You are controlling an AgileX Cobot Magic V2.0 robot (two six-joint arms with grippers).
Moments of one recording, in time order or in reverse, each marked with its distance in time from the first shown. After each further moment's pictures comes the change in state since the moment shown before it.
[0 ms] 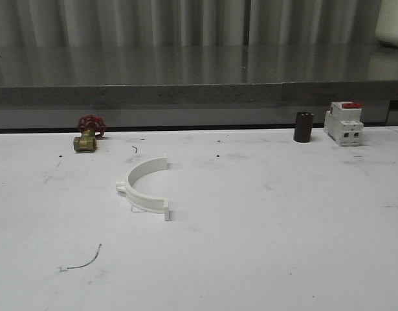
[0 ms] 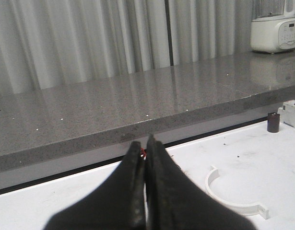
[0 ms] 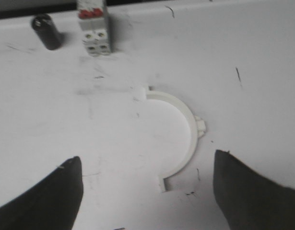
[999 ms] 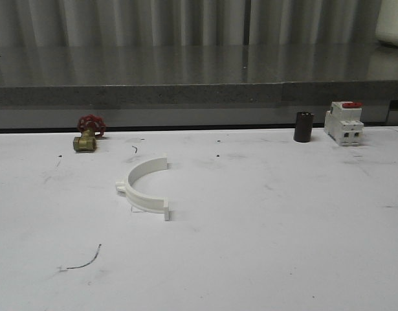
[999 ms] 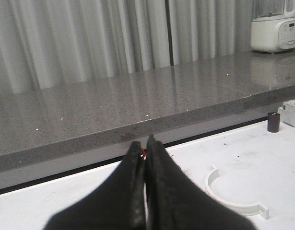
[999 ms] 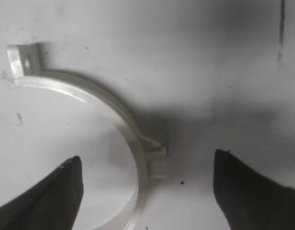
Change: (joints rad) left arm 0.000 0.000 0.000 0.000 0.000 0.000; right arm -0.095 0.791 -0.521 -0.060 0.302 -0.139
